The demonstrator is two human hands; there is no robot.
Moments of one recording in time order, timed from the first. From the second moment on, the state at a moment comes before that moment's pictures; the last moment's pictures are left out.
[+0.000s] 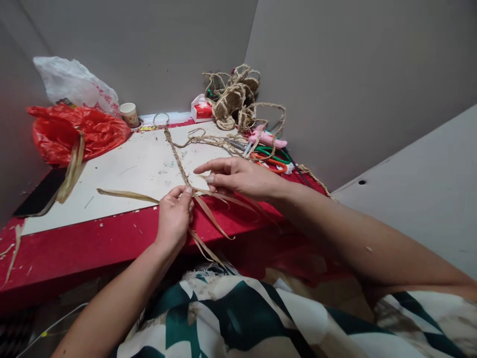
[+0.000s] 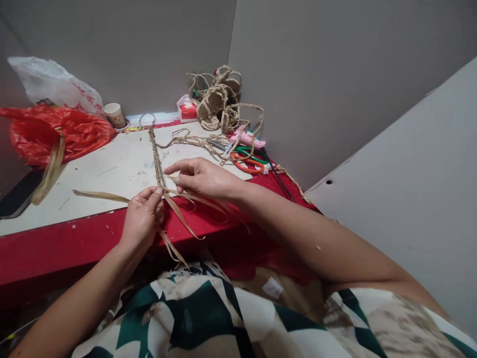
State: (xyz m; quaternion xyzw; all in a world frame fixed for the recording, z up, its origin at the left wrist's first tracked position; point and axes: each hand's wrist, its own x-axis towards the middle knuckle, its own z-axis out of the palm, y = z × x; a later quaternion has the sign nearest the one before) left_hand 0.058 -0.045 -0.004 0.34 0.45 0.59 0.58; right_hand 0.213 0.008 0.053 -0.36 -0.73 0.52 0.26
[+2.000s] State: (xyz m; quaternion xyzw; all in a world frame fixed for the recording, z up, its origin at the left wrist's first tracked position) left_hand 0.060 -0.041 0.006 0.35 0.50 0.53 0.59; right_hand 0.197 -0.021 0.032 -0.44 -0.85 0.20 0.20
